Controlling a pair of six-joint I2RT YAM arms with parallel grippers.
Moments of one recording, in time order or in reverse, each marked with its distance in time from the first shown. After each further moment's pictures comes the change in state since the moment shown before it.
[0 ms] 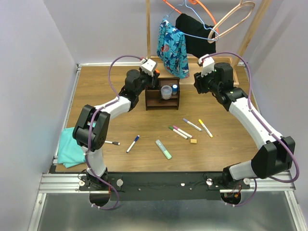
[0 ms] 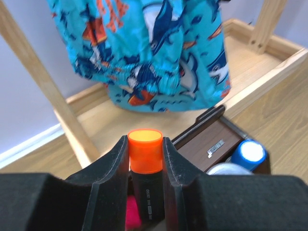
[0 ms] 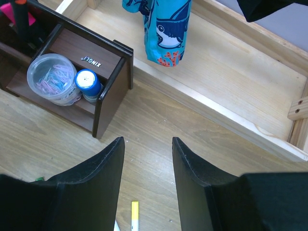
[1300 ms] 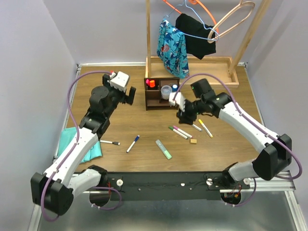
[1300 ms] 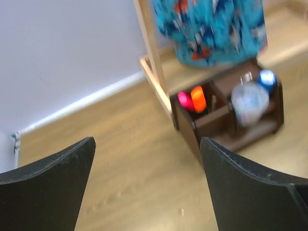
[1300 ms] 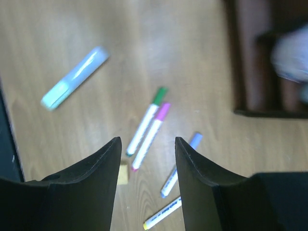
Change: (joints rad) left arm 0.055 -0.784 -0.316 -0.500 -0.204 0.124; right arm 0.216 -0.001 -0.006 -0.460 -0.393 -0.484
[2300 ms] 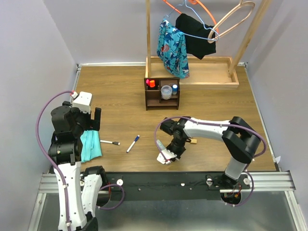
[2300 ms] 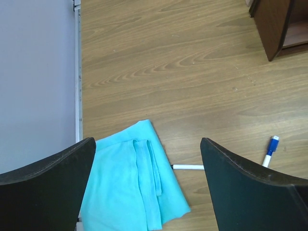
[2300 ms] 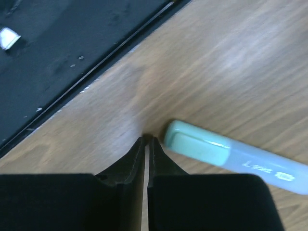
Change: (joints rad) left arm 0.533 -0.415 0.083 -0.904 0.195 0.106; right arm 0.412 0.306 -0.224 -0.174 -0.046 -0.883
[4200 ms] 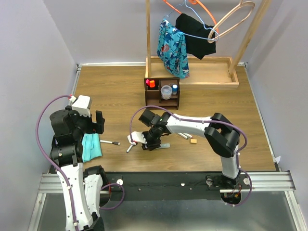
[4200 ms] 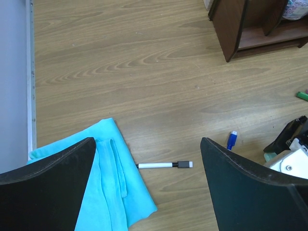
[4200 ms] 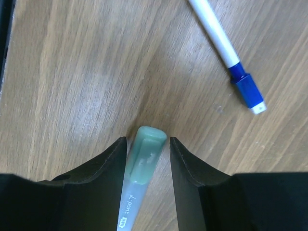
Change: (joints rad) left arm 0.099 -0.047 -0.062 -0.014 0.224 -0.100; right arm 0.093 0.253 0.348 0.307 0.079 0.692
